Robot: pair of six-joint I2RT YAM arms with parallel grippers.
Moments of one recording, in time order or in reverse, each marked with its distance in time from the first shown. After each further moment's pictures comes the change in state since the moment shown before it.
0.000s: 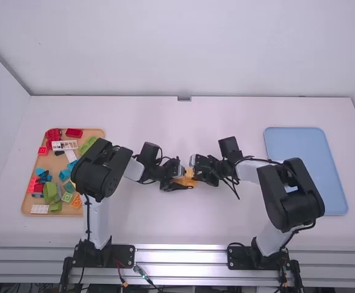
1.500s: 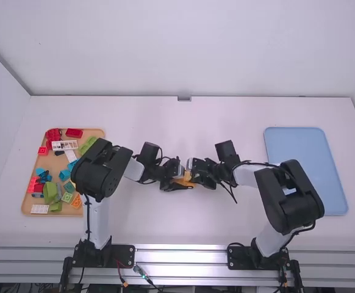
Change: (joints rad) left arm 0.000 0.000 0.000 0.000 0.001 -0.002; right arm 0.044 -0.013 -0.053 0.090 0.037 0.054
